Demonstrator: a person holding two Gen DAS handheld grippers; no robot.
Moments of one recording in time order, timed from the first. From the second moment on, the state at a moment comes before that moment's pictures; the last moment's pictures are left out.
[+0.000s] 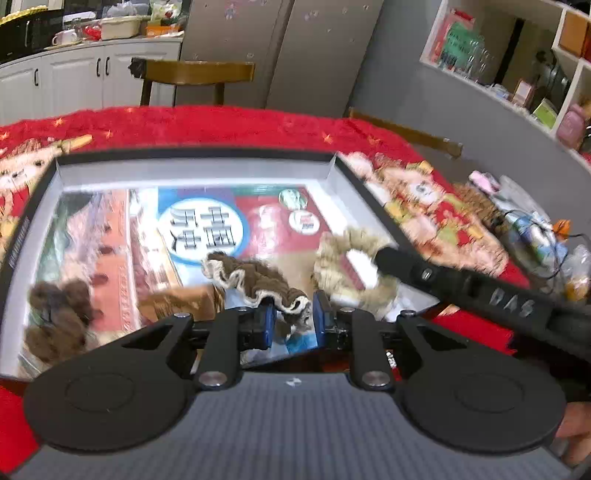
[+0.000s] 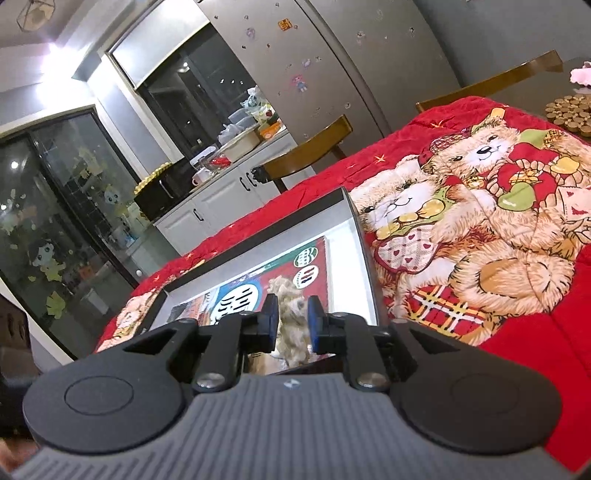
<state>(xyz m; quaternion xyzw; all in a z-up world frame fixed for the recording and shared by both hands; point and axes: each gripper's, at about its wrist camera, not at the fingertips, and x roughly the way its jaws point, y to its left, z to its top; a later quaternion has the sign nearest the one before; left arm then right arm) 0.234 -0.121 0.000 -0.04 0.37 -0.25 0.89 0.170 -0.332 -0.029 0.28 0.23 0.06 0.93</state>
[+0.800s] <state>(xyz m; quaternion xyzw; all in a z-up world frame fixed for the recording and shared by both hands) 0.102 -0.058 0.039 0.00 0.14 -0.16 0.98 0.107 -0.289 0.002 0.20 0.18 0.10 0.96</state>
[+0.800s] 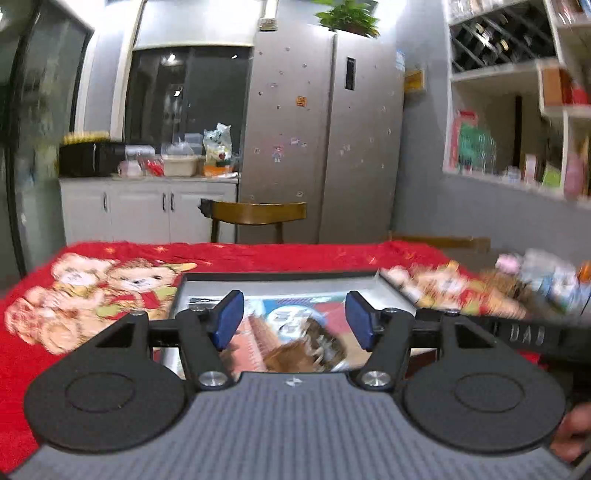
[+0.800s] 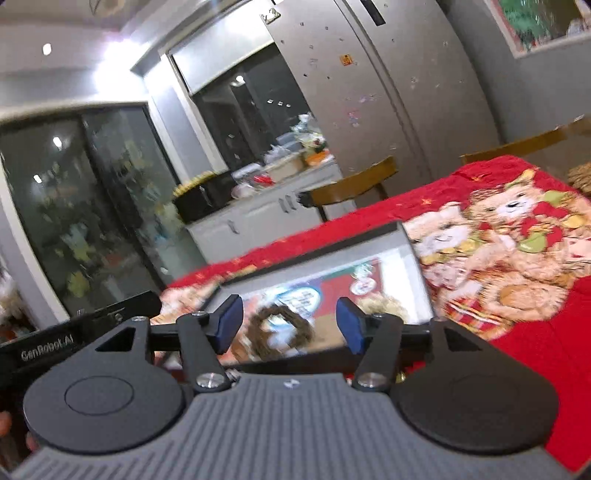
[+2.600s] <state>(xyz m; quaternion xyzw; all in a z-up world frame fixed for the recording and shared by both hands) 0.113 -0.071 -0.037 0.00 0.29 -0.20 0.94 0.105 -0.261 -0.040 0.21 0.28 0.18 0.92</state>
